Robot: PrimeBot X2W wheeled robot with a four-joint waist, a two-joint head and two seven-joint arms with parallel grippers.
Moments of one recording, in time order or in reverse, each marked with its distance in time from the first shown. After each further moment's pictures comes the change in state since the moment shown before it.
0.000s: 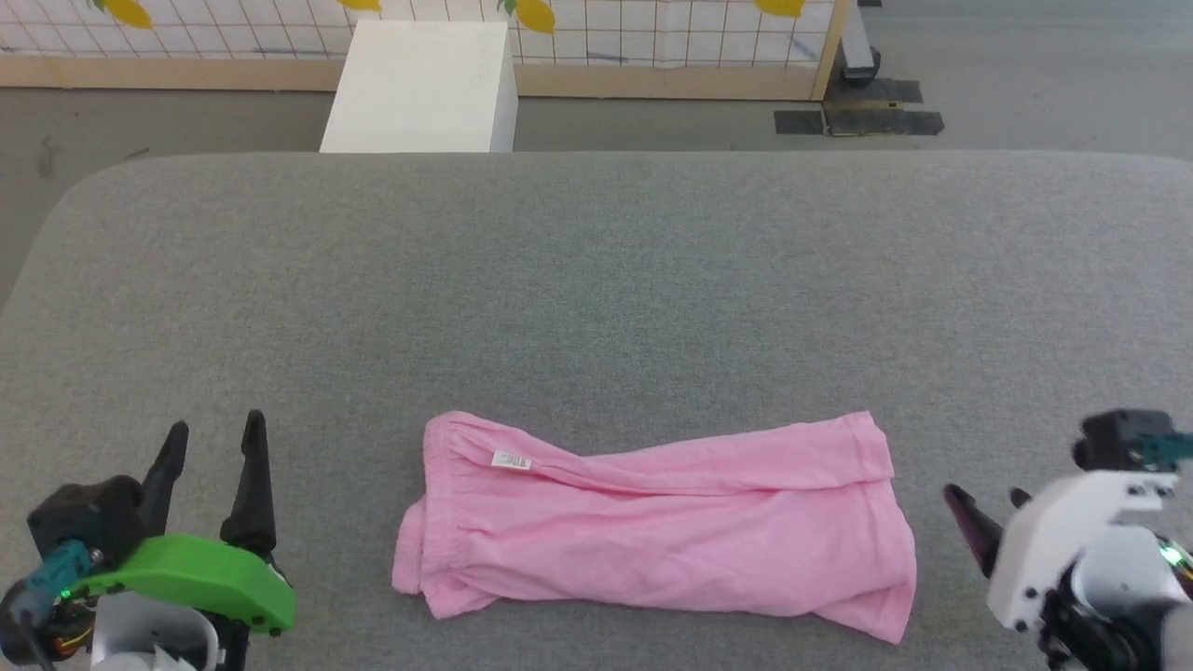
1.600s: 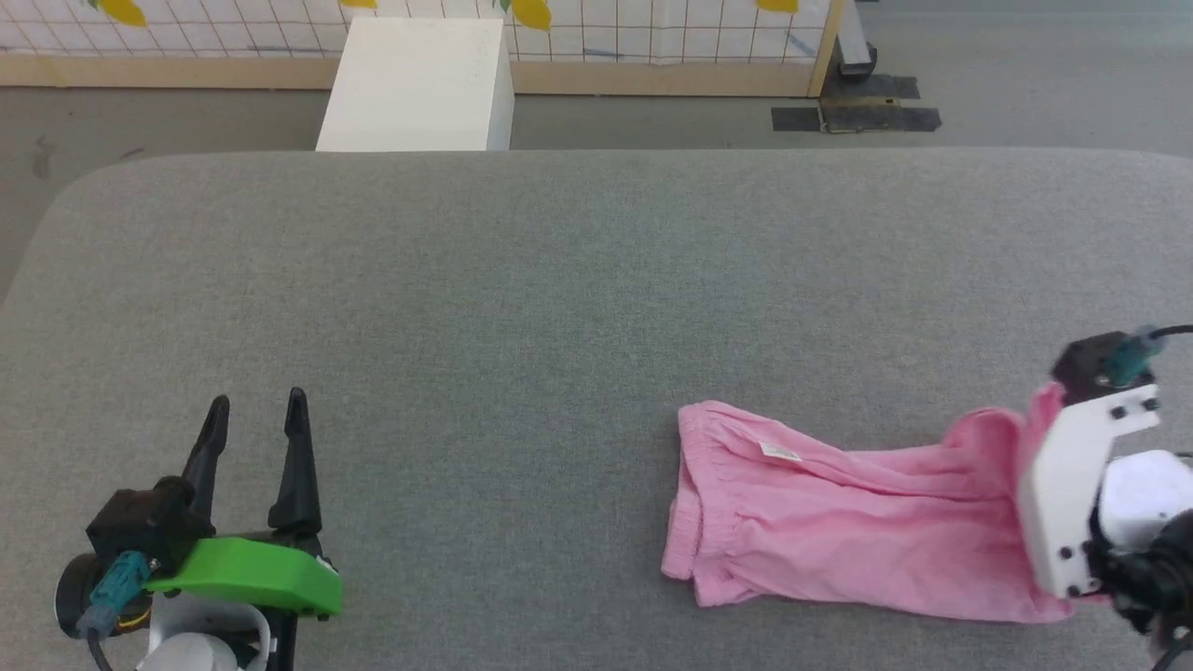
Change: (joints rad) left arm -0.072 -0.087 -0.045 0.132 0.093 -0.055 -0.212; right arm -0.145 -0.265 0.161 -0.045 -0.017 0.000 0.418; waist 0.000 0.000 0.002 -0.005
